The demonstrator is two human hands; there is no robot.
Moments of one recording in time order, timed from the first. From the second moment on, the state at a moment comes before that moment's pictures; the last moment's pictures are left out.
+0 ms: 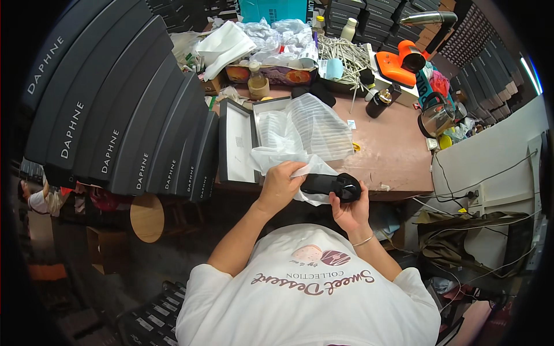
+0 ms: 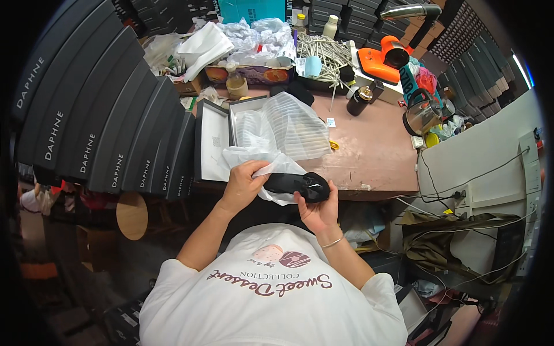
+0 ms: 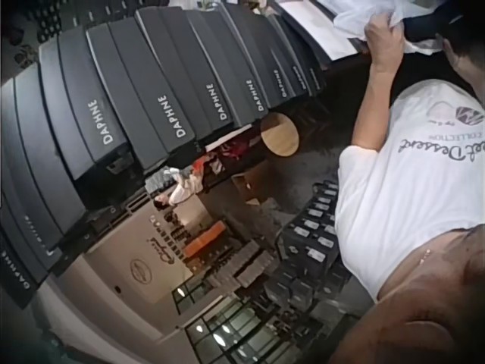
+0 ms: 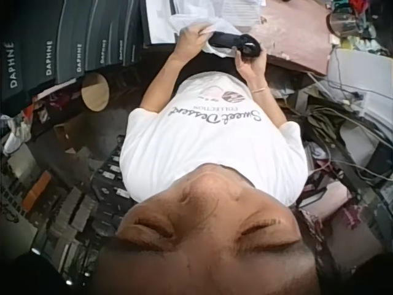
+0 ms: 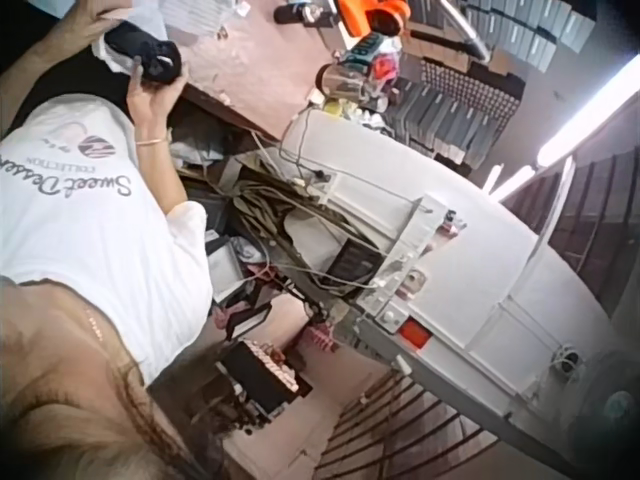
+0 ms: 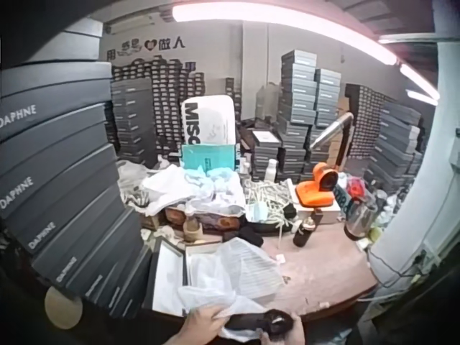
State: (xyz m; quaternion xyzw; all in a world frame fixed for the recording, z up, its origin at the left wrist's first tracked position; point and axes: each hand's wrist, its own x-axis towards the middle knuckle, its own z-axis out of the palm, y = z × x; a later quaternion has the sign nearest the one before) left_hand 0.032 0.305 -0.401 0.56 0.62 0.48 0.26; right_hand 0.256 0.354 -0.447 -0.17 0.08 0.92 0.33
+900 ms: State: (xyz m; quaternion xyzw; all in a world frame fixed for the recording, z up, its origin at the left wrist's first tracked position) left_hand 0.068 0.320 -0.403 0.77 0.41 0.46 0.18; right_hand 0.186 0.430 -0.482 -0.25 -0.46 0.76 0.39
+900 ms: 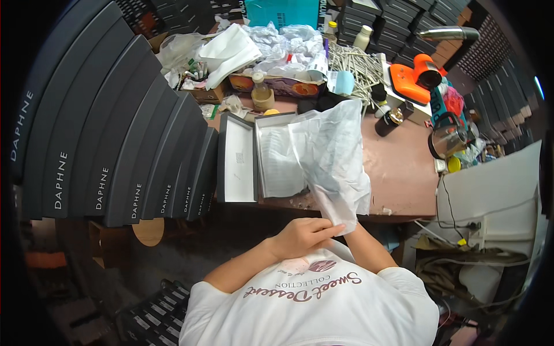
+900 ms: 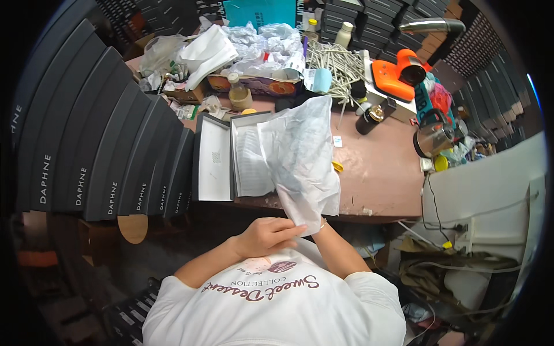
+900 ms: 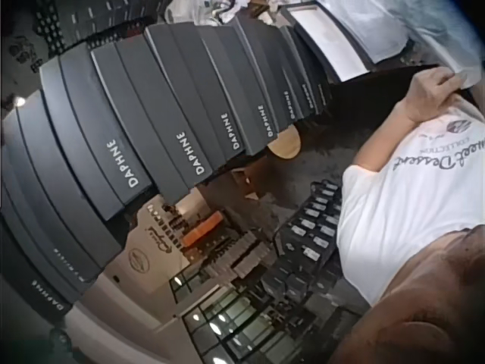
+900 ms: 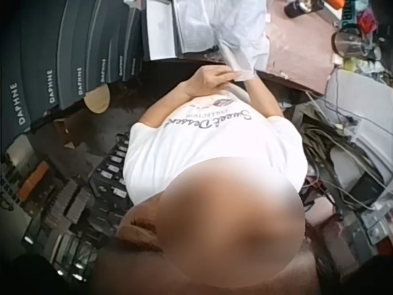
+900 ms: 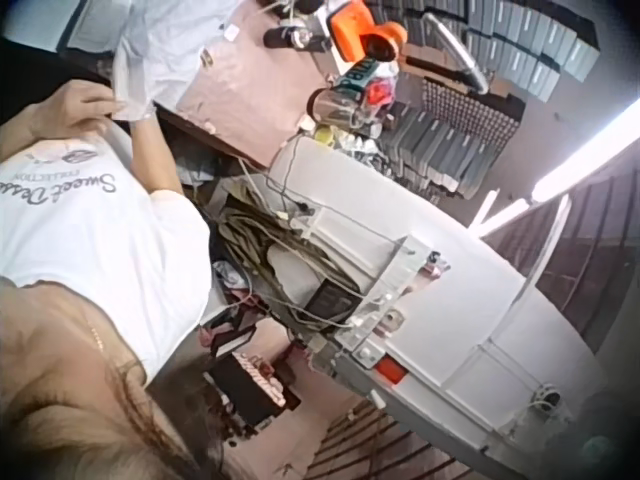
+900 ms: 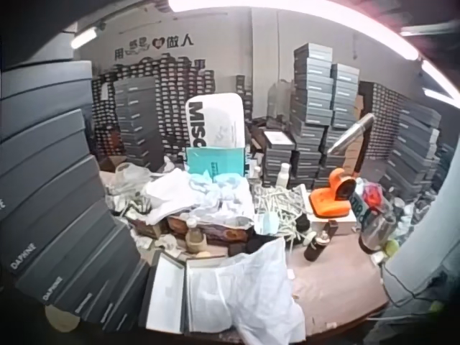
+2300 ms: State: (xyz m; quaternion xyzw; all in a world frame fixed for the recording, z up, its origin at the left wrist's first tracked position) left_hand -0.003 0.452 -0.630 0.28 0.75 0.51 0.32; right_hand 0.252 0.522 -0.570 -0.35 -0.80 0.47 -0.08
